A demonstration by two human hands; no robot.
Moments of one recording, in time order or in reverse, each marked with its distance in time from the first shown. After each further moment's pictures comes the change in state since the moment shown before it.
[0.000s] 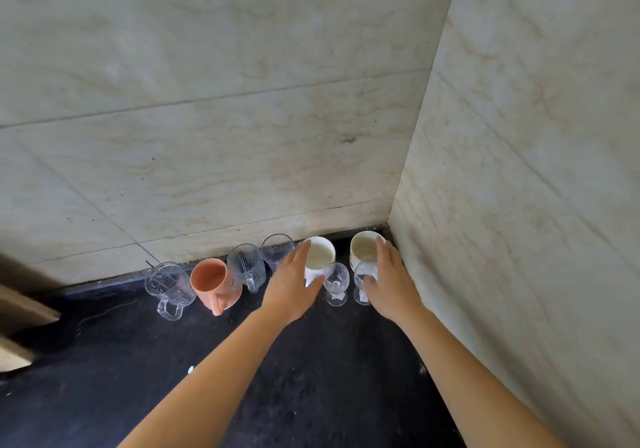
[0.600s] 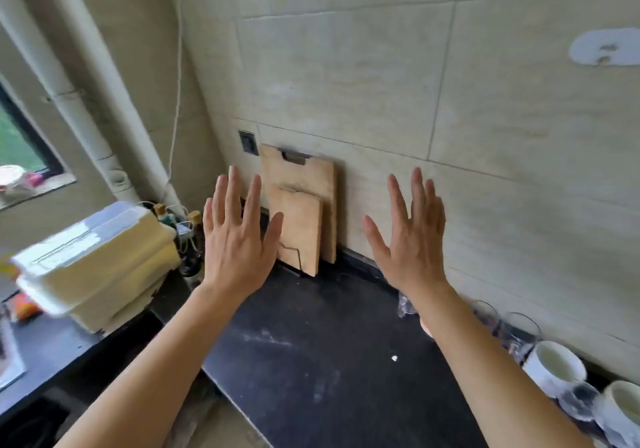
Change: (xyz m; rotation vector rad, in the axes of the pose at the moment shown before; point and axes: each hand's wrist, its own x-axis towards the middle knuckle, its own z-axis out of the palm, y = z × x) left_hand -0.404 -0.111 -0.325 0.596 1.091 -0.411; right_hand -0.164 -0.409 0.057 0.035 0.266 -1.108
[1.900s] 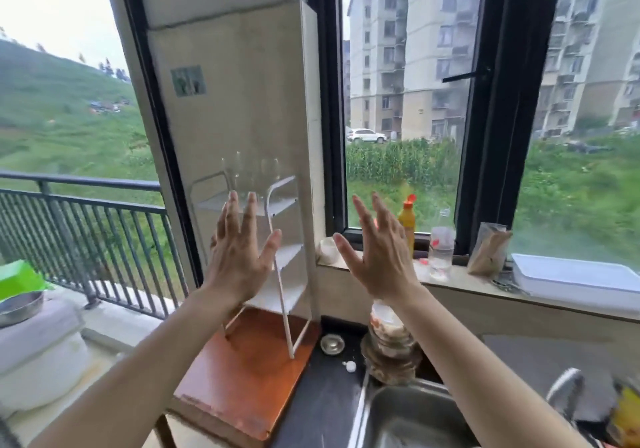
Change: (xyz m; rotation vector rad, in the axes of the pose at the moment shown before) left_hand -0.335 -0.913 -0.657 0.733 0.342 -0.976; right_hand -0.085 -1.262 0.346 0.960 -0.371 -1.024
